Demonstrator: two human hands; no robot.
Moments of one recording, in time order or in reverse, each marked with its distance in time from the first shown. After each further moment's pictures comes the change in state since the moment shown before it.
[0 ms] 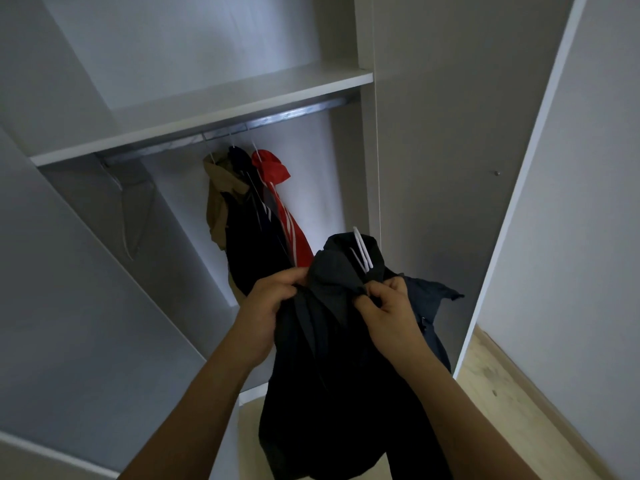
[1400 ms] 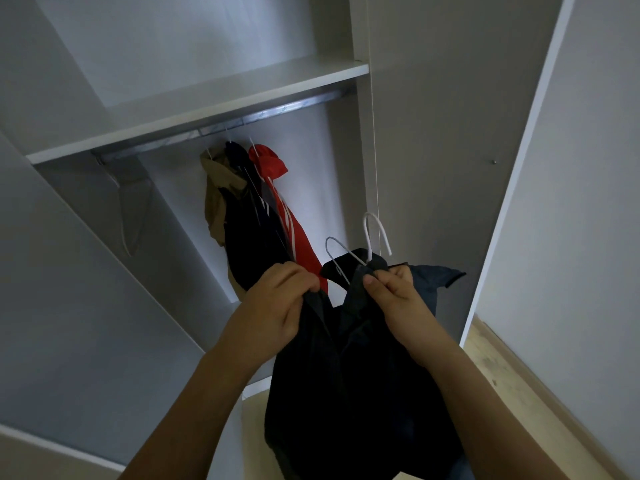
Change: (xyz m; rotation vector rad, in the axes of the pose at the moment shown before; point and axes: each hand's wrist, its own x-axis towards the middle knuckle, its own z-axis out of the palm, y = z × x) left_hand -0.009 -0.013 -0.011 1.052 -0.065 0.729; right_hand -0.011 -0.016 -0.024 0.166 -0.142 0.148
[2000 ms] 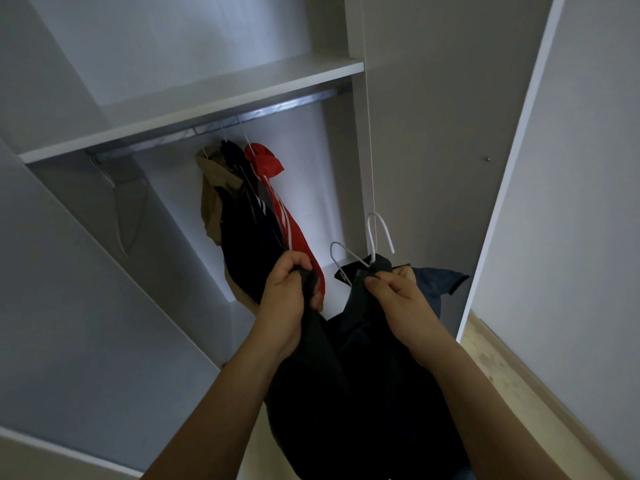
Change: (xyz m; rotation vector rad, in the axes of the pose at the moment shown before) left_hand 0.025 0.027 0.031 -1.029 0.257 -0.992; right_hand -0.005 0.002 -0.006 -0.051 0.050 0.014
